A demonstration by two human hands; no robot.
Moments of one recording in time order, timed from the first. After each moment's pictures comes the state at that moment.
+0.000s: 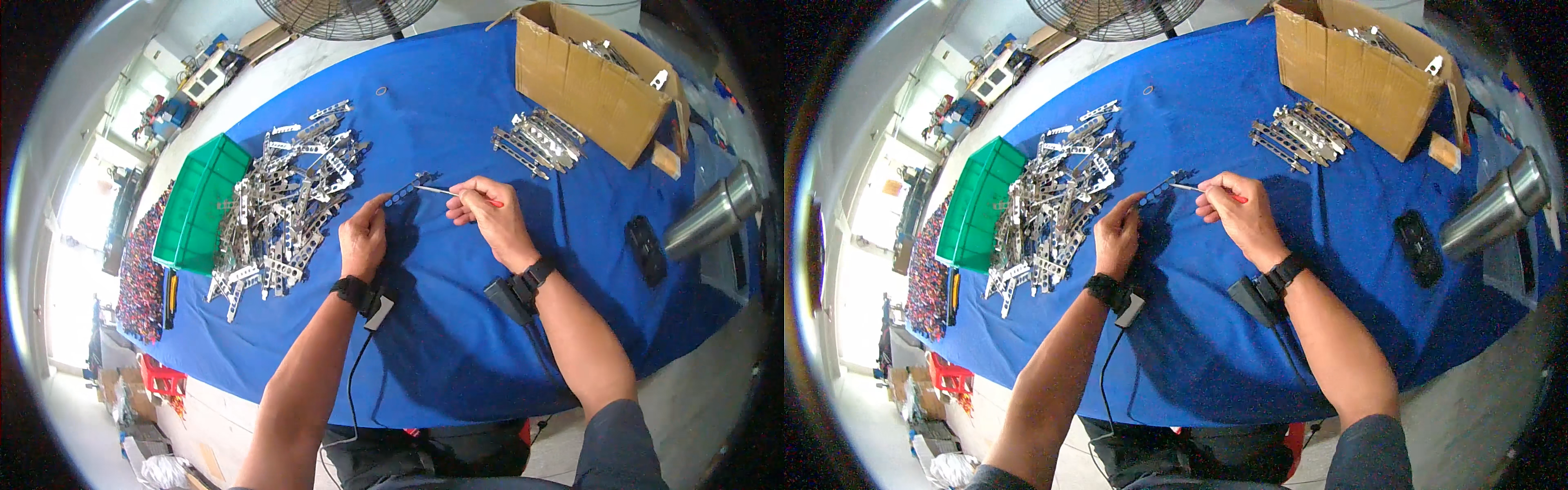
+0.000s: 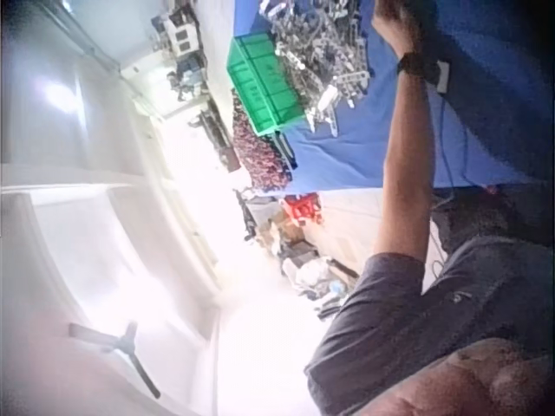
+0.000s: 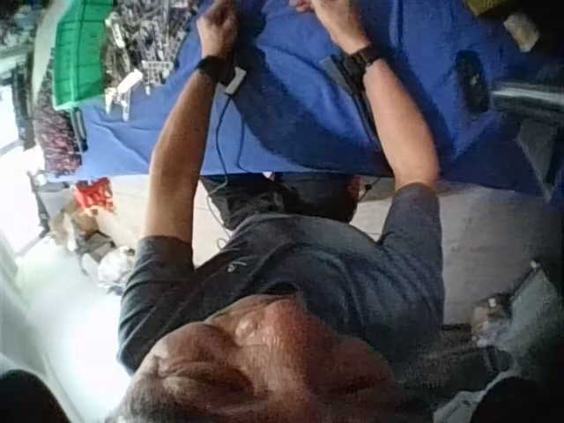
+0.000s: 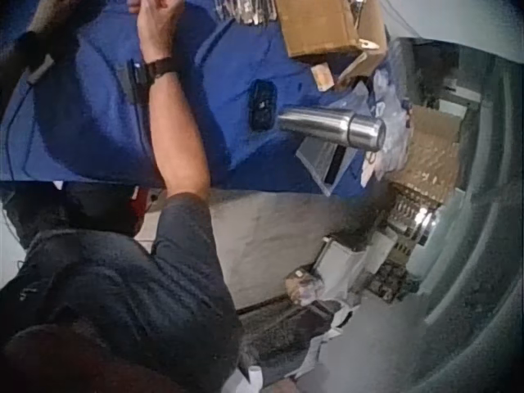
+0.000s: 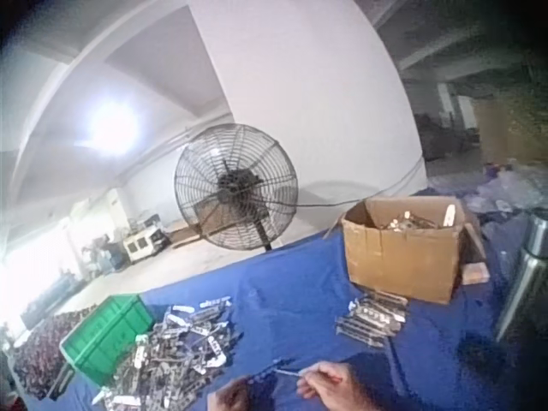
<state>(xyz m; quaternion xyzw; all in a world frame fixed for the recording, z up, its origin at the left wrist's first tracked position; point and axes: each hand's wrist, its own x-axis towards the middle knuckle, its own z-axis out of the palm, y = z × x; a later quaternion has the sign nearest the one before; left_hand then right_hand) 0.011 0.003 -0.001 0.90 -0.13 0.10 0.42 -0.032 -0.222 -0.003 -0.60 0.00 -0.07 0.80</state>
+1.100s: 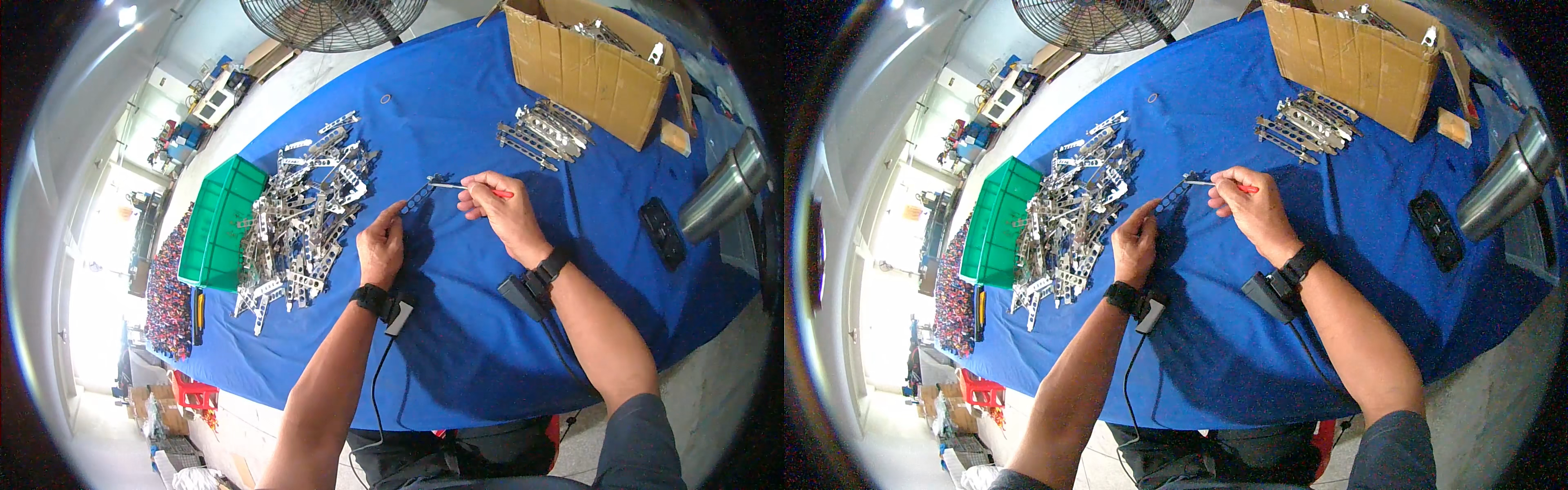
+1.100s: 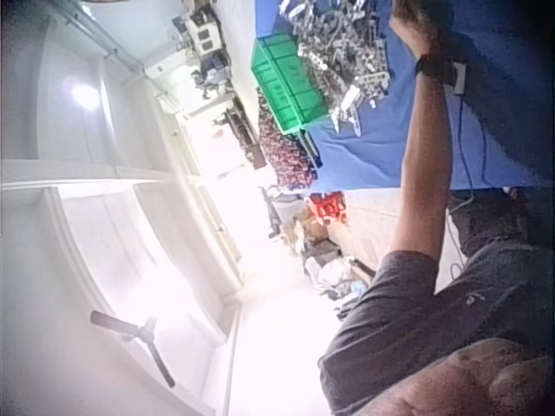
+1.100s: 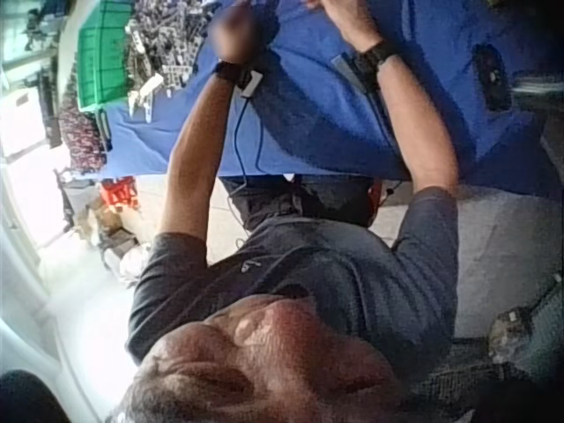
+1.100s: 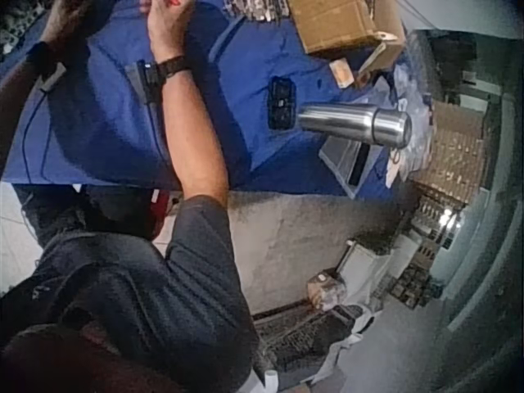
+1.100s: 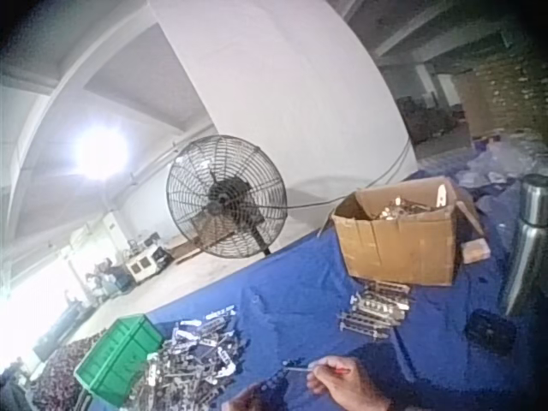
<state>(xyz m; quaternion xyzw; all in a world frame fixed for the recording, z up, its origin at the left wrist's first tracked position) 0.011 -0.001 -0.003 0.90 -0.15 0.10 0.40 -0.026 -0.220 -0.011 -0.57 0.02 -0.11 0.81</state>
